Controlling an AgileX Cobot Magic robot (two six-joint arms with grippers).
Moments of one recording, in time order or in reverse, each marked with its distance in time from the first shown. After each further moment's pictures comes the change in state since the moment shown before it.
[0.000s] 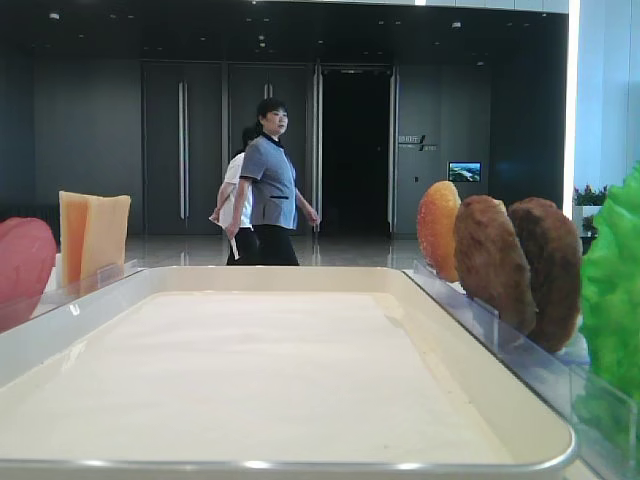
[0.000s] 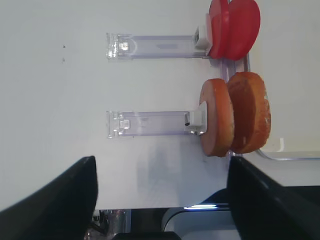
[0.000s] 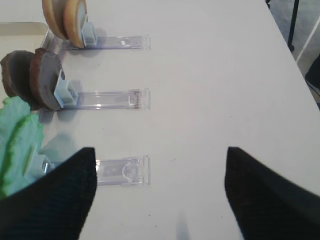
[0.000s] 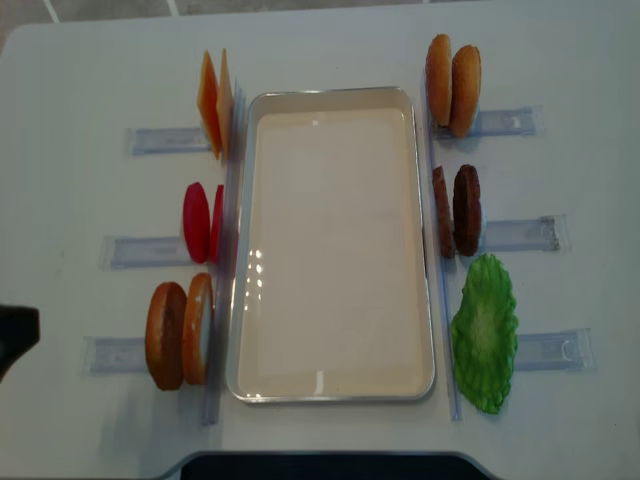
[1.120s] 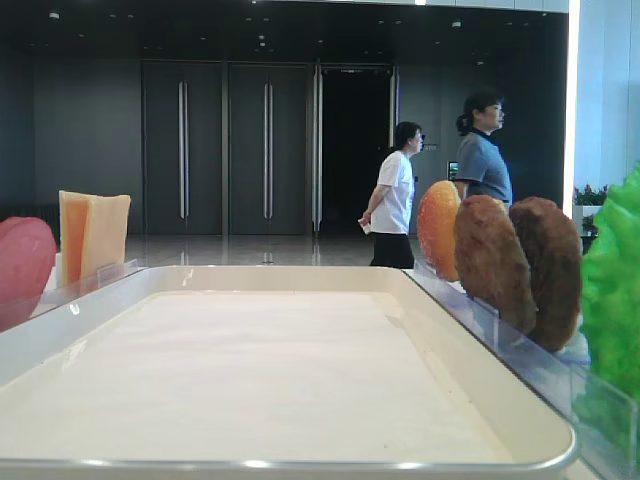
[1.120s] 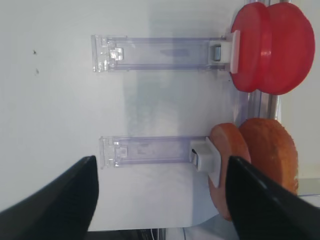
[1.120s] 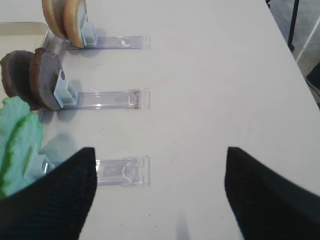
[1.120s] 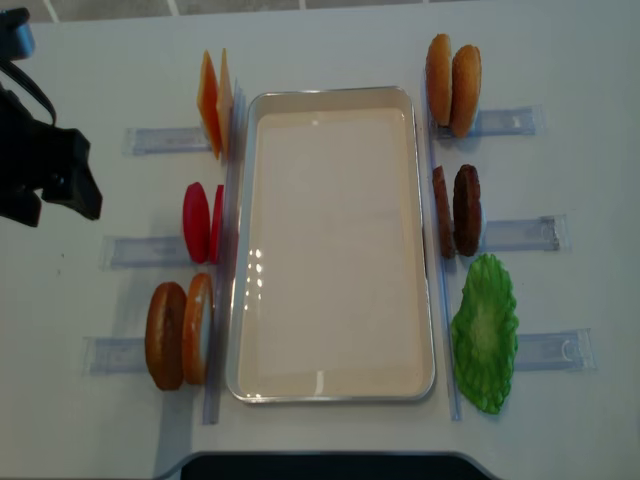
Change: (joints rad) left arm 0.000 0.719 -0.296 -0.002 -0.022 -0.003; right arm 0.000 0.000 0.000 0.000 0.000 0.000
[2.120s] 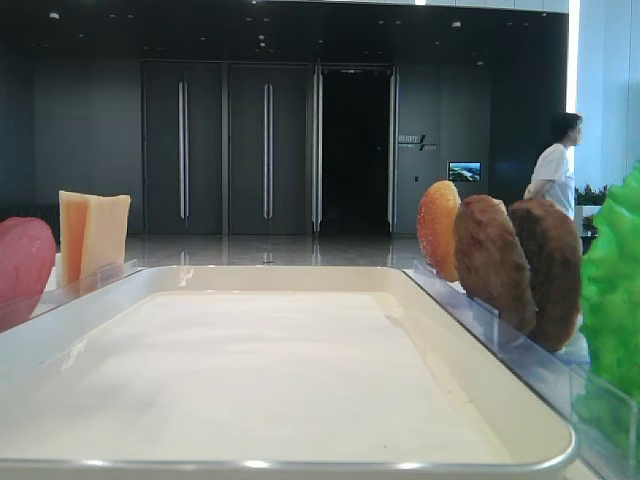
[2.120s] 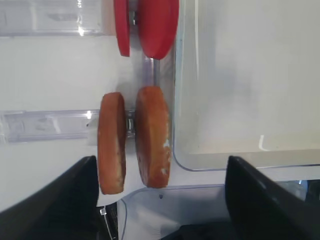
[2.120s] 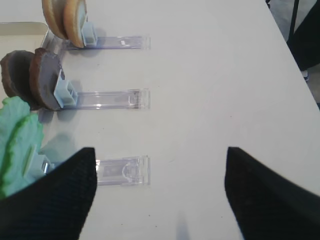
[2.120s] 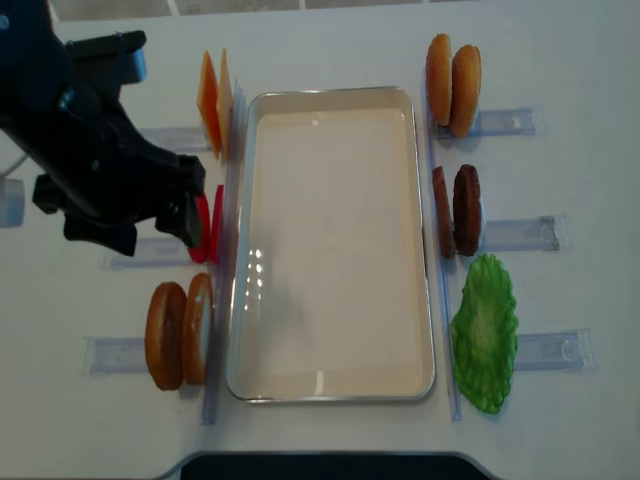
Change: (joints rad) left arm -0.484 0.008 0.000 0.036 -0.002 -0.487; right arm 0.000 0.000 0.000 0.000 0.000 0.000
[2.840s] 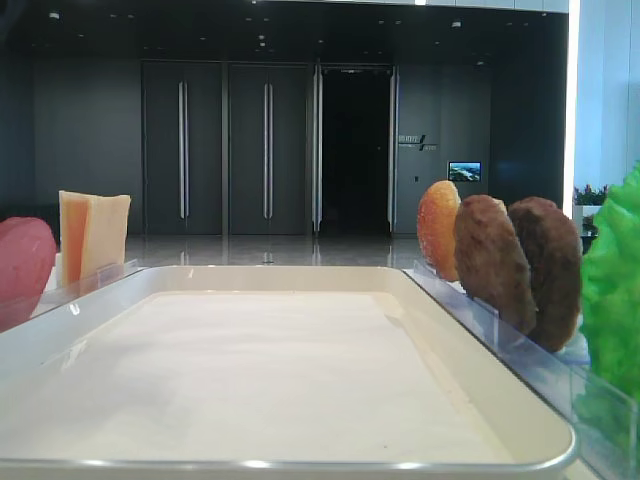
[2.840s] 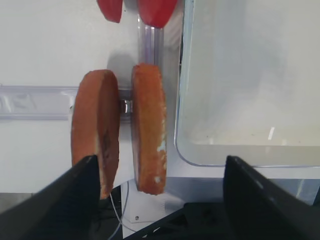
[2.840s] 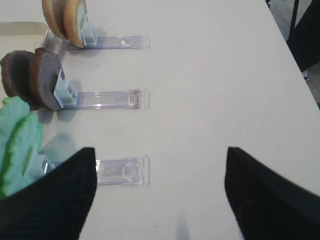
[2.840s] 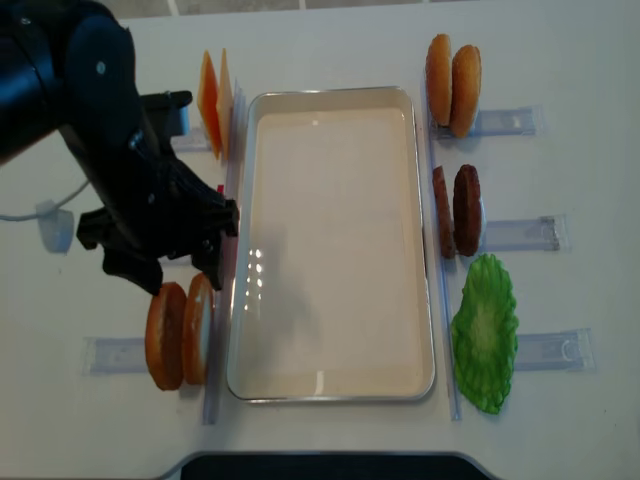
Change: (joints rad) left arm -0.049 0.133 0.046 -0.007 -0.016 -0.070; right arm 0.000 0.000 0.000 0.001 0.000 0.000
